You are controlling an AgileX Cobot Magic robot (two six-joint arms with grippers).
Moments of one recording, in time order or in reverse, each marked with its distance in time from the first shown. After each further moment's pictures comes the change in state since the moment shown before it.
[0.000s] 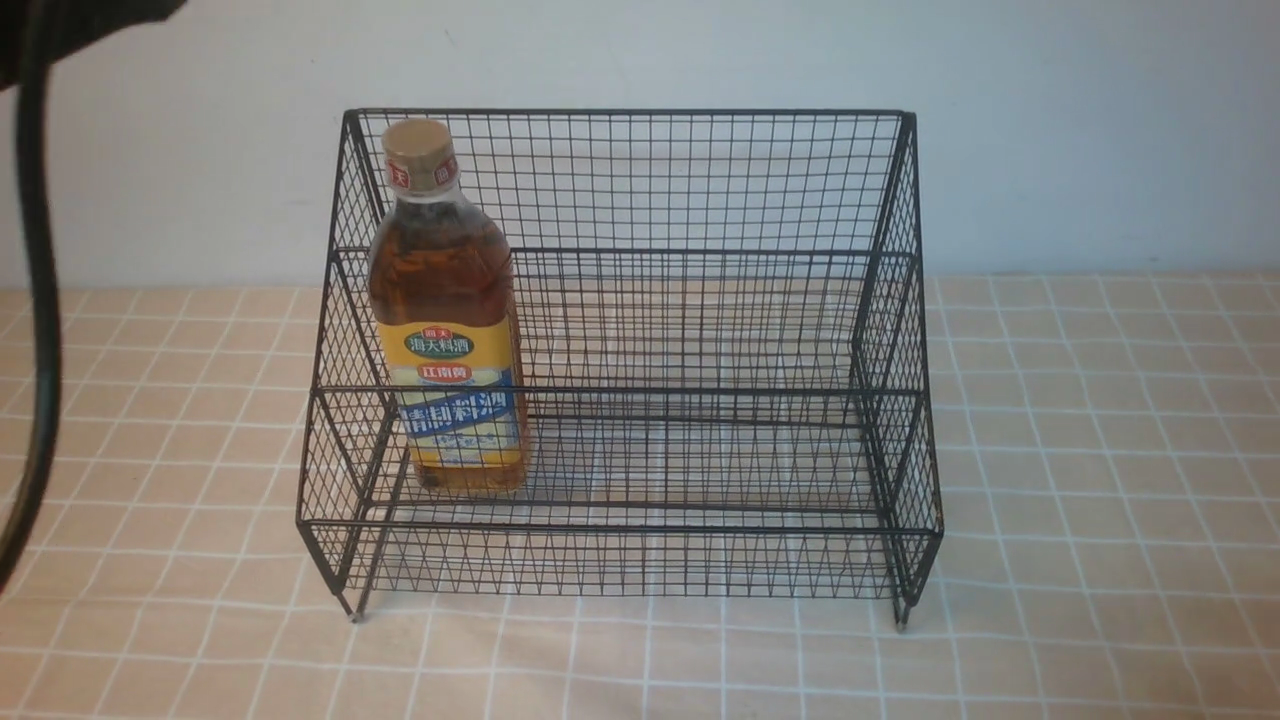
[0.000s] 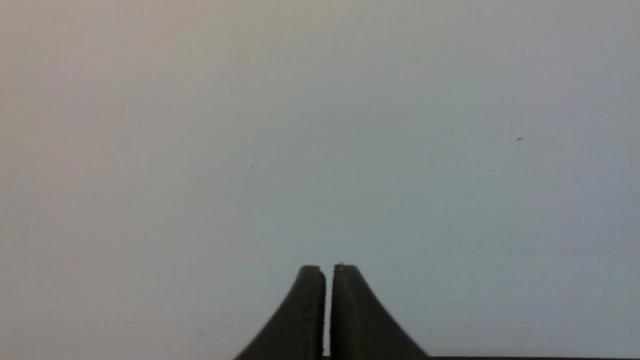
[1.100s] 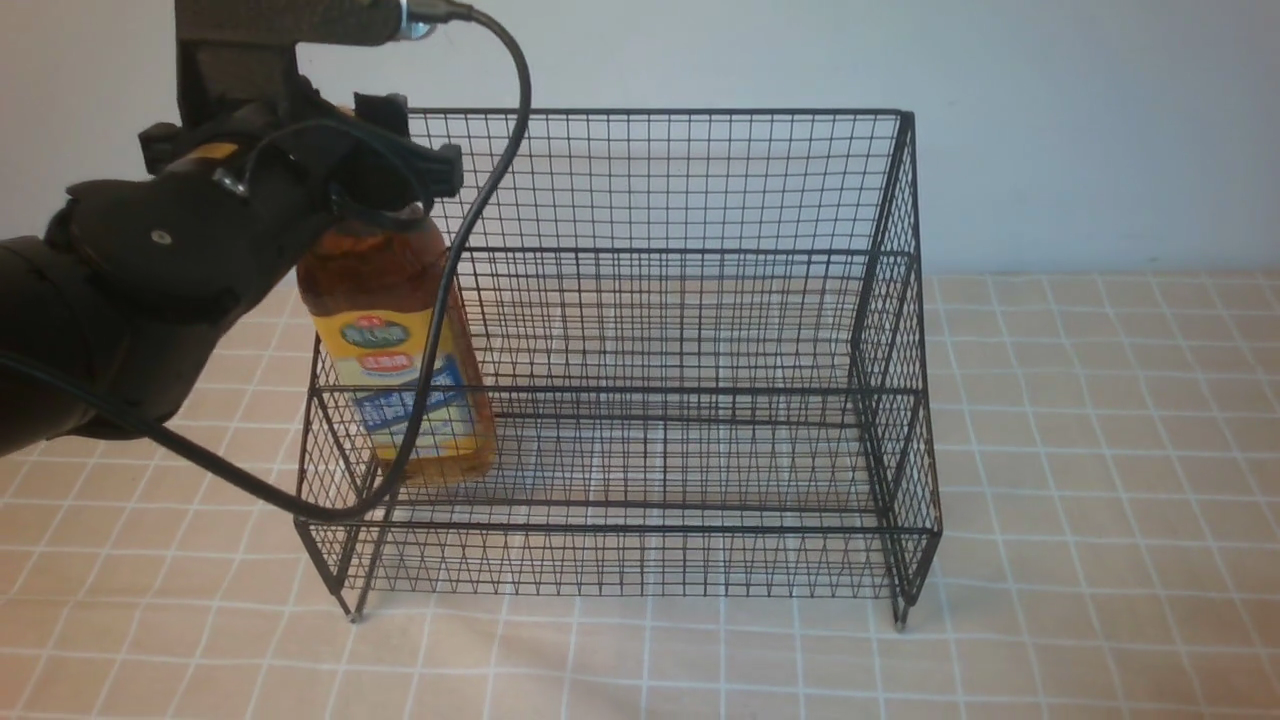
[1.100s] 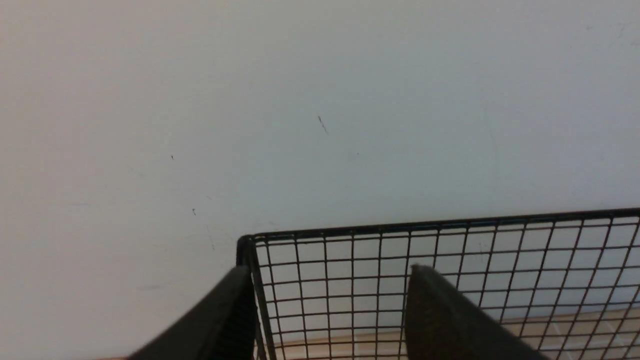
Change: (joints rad) right arm 0.000 0.000 0.000 0.000 0.000 0.000; left arm 0.011 0.491 -0.010 0.676 -0.095 -0.612
